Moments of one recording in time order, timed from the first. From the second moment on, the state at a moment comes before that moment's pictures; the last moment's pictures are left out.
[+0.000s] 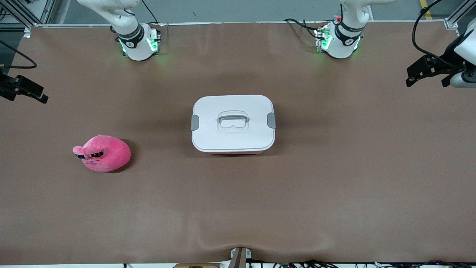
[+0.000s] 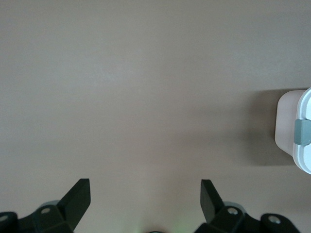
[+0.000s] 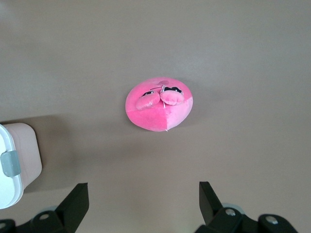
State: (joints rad) left arm 0.01 -0.09 -0.08 -1.59 0.01 1.51 -0.04; right arm -0.08 0.00 0.00 -1.53 0.01 1.52 0.04
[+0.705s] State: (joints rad) left arm 0.01 -0.09 -0.08 -1.59 0.01 1.51 -0.04; right arm -0.05 0.00 0.00 -1.53 -0.01 1.52 0.03
